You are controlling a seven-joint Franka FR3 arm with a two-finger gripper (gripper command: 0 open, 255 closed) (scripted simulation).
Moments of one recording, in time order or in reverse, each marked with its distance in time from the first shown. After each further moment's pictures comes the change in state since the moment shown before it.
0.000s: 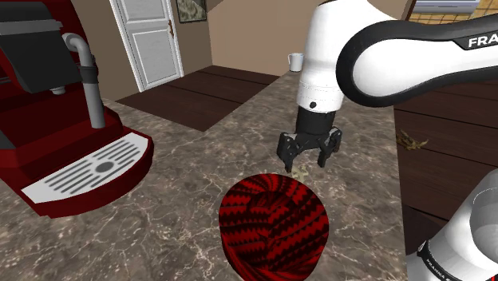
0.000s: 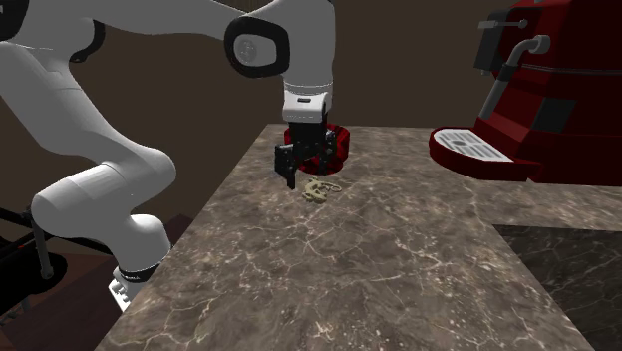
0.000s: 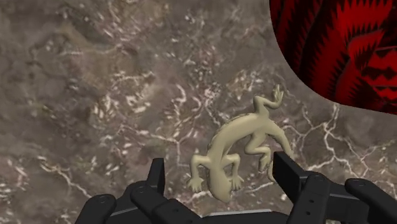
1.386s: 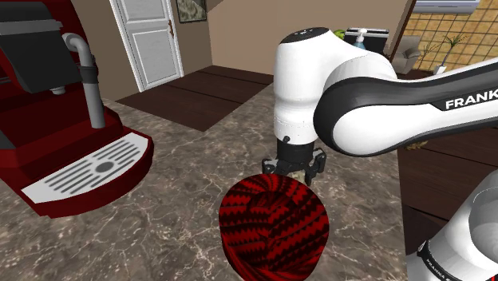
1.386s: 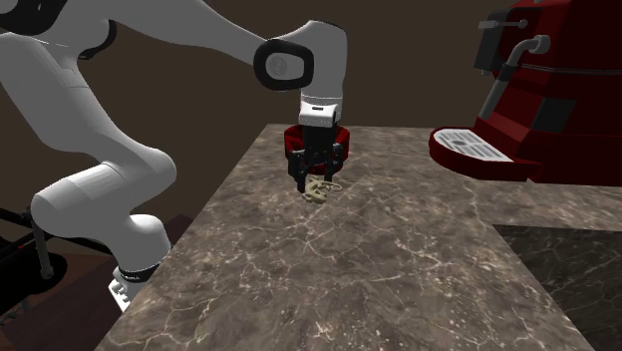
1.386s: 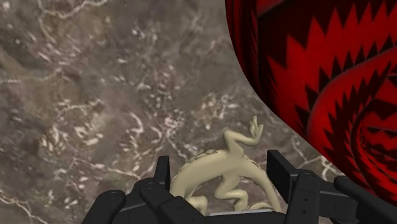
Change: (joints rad) arm -0.025 0.121 0.188 0.038 -0.117 0.067 0.236
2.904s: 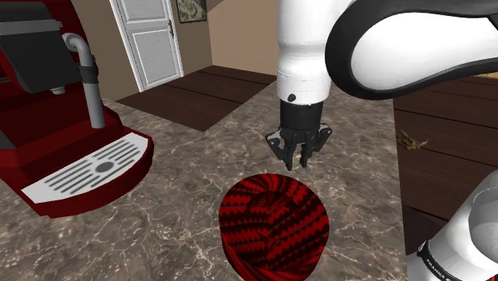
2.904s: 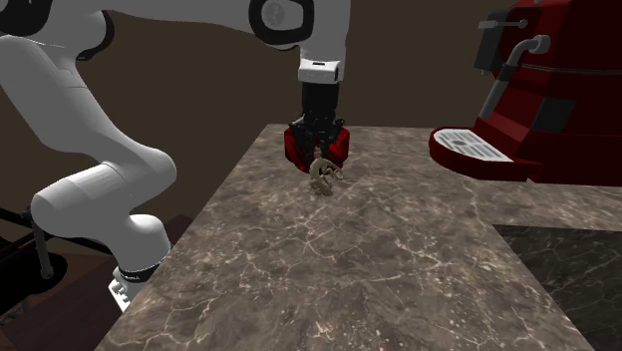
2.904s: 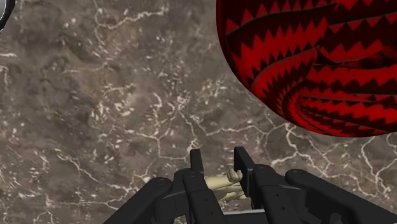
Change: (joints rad) arm -0.005 -0.036 -0.041 0.171 -0.008 -0.205 -0.017
